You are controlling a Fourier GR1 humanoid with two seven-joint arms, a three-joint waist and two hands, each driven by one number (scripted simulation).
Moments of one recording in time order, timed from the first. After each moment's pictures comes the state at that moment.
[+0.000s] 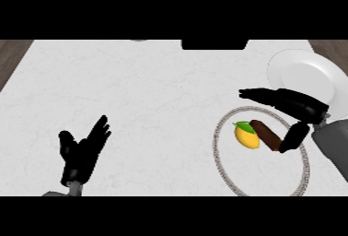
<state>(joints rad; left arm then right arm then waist) 0.00 0.27 -0.26 -1.40 0.31 0.20 0.16 -0.53 -0.65 0.41 -1.11 0.44 0.39 -0.52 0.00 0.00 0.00</state>
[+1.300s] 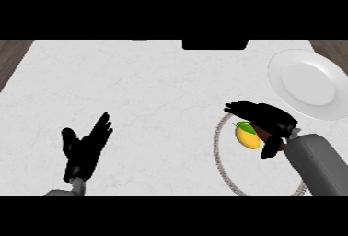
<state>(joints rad) -0.01 0.18 -0.16 -1.41 0.19 0.13 0.20 -0.44 -0.42 0.30 -1.05 0.87 0.30 -0.52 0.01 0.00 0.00</state>
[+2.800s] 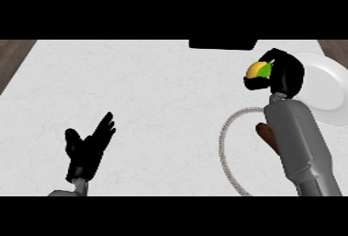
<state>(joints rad) 0.00 0.14 -0.15 -1.43 0.15 0.09 0.20 -0.71 -0.14 -0.21 -0.91 1.07 -0.44 0.37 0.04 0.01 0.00</state>
